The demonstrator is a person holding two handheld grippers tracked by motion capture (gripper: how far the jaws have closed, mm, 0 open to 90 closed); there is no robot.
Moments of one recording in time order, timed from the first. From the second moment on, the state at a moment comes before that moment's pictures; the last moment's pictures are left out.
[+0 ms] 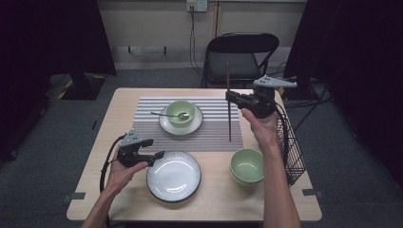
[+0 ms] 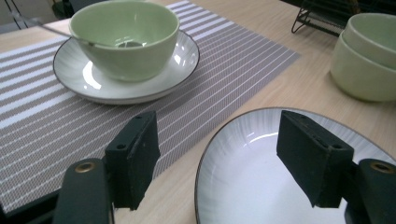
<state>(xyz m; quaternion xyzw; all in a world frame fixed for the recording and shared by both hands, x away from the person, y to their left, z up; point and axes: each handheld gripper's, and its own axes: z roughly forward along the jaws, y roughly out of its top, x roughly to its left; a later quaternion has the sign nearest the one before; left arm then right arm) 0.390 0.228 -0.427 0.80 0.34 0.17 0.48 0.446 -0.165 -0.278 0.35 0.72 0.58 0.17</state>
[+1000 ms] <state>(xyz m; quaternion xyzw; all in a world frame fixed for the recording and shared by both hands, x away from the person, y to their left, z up) 0.399 0.195 -0.385 0.76 0.30 0.12 0.56 0.435 -0.110 -0.275 0.30 0.73 0.60 0.13</state>
